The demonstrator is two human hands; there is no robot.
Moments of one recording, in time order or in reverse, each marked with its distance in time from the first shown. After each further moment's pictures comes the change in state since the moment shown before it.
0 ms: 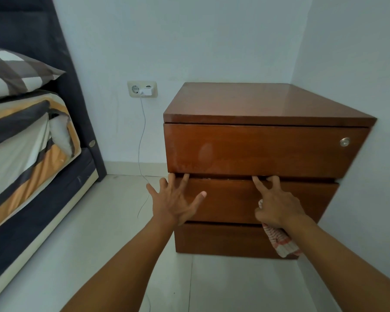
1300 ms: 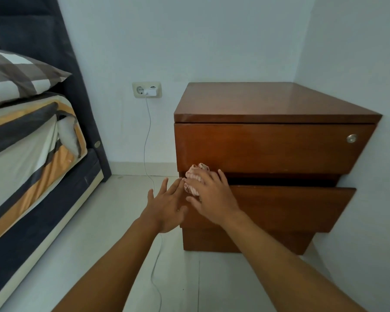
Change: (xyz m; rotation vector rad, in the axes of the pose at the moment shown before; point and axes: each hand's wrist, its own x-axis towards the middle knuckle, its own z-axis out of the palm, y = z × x) left_hand -0.023 -0.049 -0.023 -0.032 -0.262 0.197; right_hand 0.005 -0.158 0.026 0.124 0.411 -0.464
